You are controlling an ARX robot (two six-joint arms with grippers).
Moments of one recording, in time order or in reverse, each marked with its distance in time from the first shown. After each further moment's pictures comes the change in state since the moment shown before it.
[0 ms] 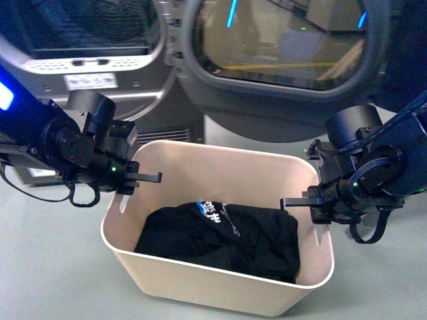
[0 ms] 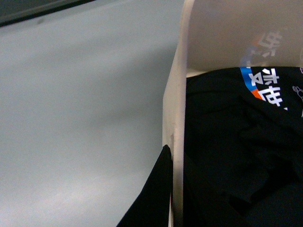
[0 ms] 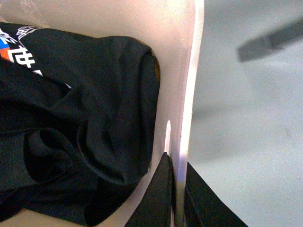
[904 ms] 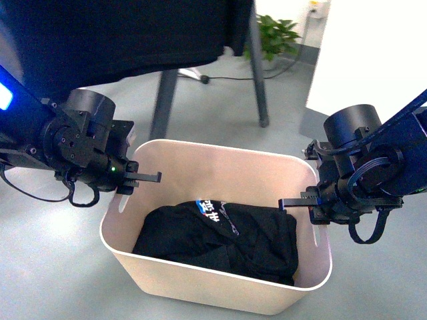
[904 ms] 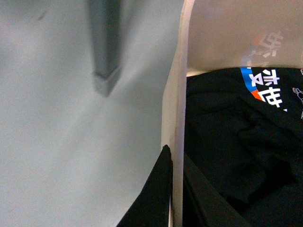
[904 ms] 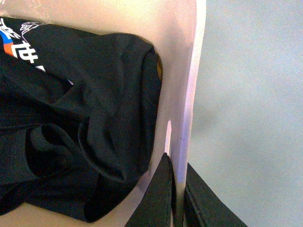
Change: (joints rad) left arm 0.003 -0.002 0.000 0.000 -0.004 -0.002; right arm 0.009 -0.005 -0.003 0.000 -0.008 -0.005
